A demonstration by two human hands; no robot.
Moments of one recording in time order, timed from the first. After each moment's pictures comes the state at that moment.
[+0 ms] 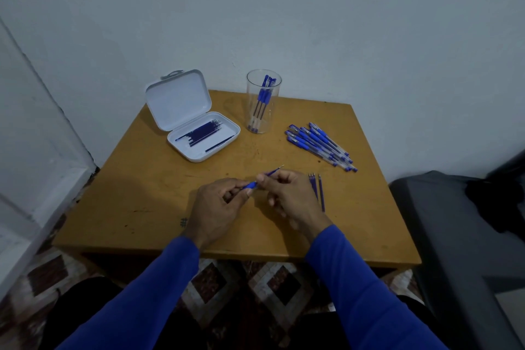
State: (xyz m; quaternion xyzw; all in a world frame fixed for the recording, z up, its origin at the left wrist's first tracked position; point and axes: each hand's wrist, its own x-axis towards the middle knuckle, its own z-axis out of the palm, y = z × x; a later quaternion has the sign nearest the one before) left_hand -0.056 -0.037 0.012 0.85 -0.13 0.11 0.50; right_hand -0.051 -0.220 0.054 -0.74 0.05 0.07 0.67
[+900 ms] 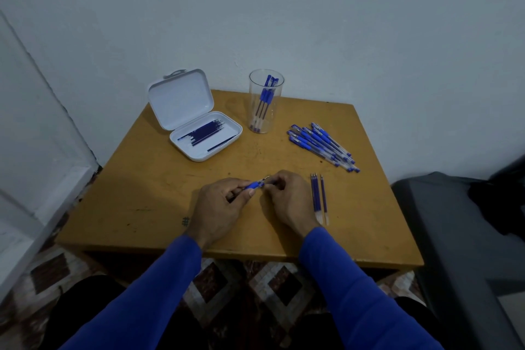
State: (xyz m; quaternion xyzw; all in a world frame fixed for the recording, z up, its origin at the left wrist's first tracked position) left_hand -0.056 -0.039 0.014 0.86 -0.11 0.10 0.49; right_hand -0.039 -0.212 0.036 -0.91 0.05 -0.02 0.40
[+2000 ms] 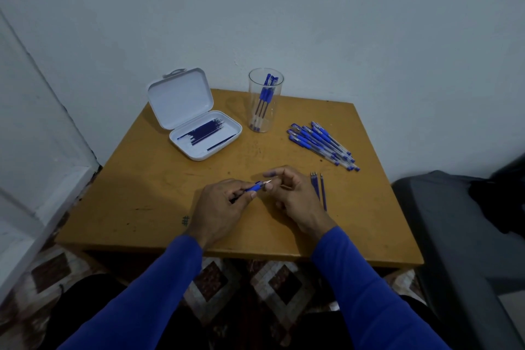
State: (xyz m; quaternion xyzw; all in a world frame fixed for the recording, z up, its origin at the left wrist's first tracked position) left_hand -0.055 -0.040 0.010 0.88 -0.13 0.10 0.45; right_hand -0.050 -0.233 0.041 -0.76 -0.02 0.05 0.65
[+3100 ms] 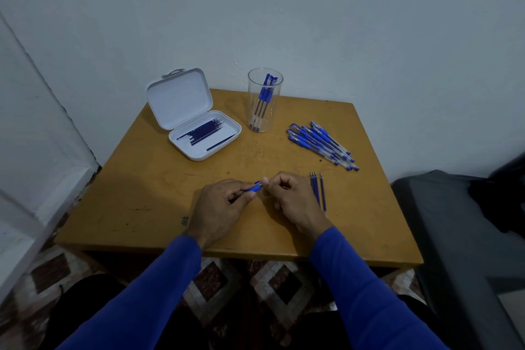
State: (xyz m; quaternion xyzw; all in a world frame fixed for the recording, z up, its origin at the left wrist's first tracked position) left_hand -0.054 -0.039 0.010 0.87 -0.15 0.11 0.46; right_hand -0.051 -0.229 0.038 -0.80 -0.02 0.03 0.60
